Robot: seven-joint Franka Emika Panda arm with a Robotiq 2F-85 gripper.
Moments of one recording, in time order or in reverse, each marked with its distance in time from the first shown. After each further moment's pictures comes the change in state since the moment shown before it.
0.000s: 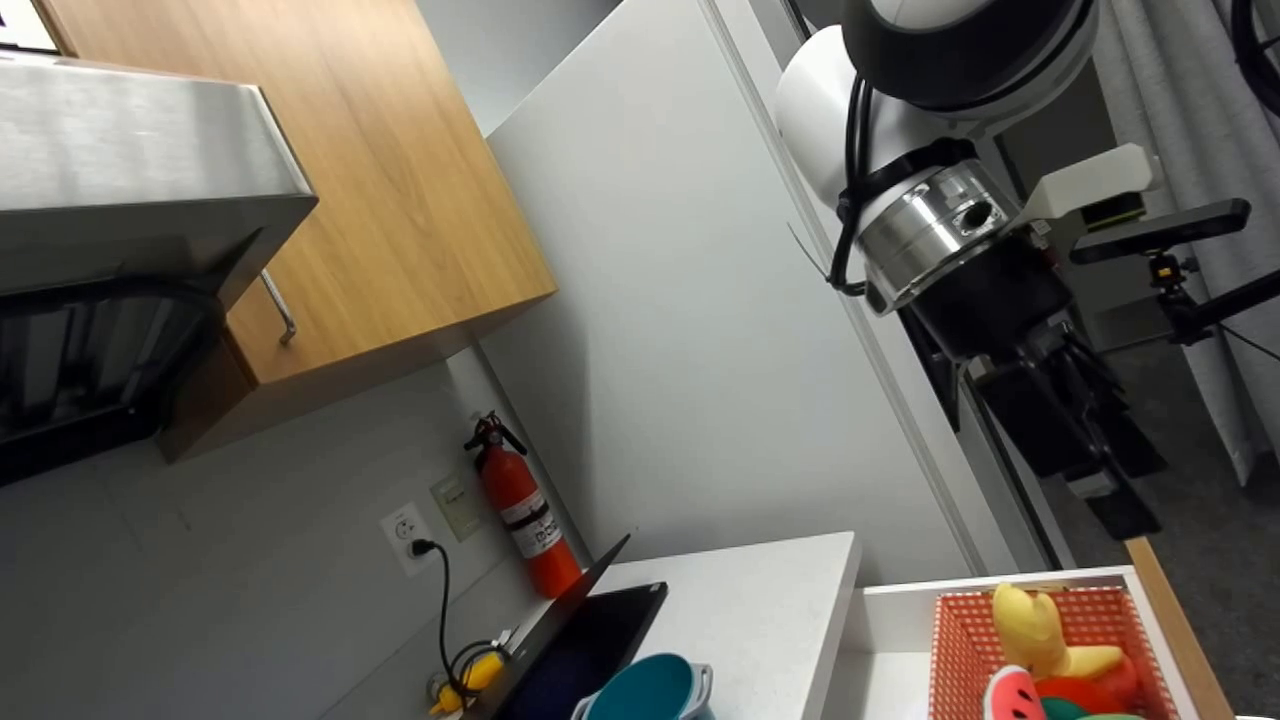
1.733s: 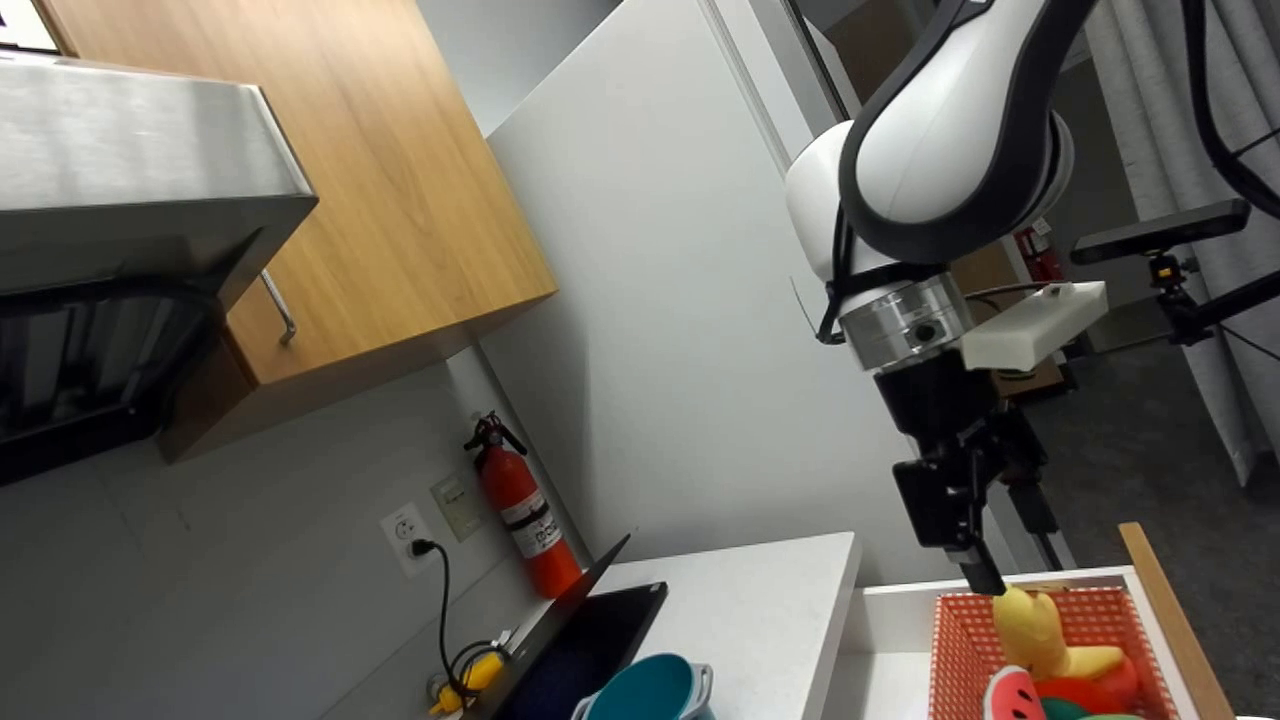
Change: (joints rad) arm -0.055 0.201 -0.005 0.006 -0.034 0.369 0.115
